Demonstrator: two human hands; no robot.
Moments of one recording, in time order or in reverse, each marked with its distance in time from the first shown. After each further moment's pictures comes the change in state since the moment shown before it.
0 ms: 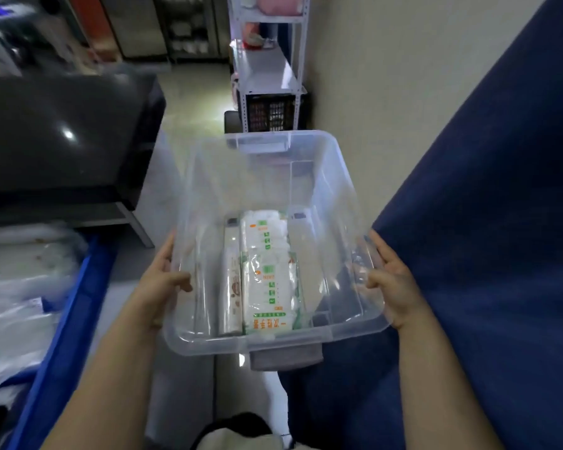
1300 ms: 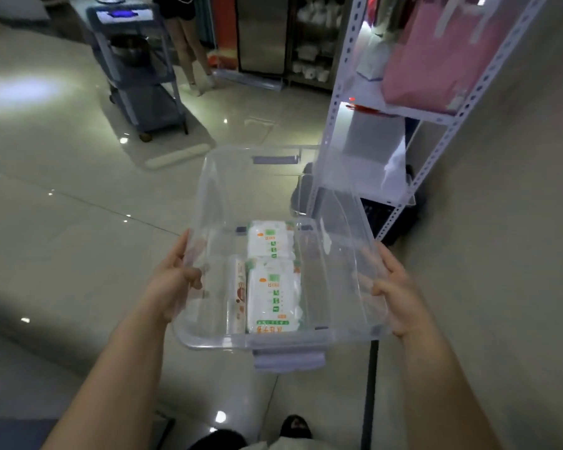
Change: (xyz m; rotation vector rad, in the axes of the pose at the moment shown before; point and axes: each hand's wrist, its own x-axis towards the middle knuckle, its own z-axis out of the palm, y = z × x) left_hand 0.724 0.228 0.070 -0.284 0.409 0.028; right_hand 0.877 -0.194 0.178 -0.128 -0.506 0.085
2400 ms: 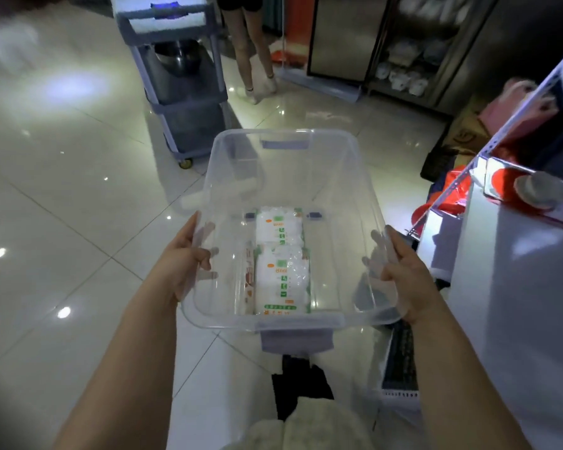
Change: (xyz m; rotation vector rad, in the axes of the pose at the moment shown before) left_hand 0.711 0.304 -0.087 -0.041 0.214 -0.030; right_hand 0.787 -0.139 0.253 -0.067 -0.116 0.108
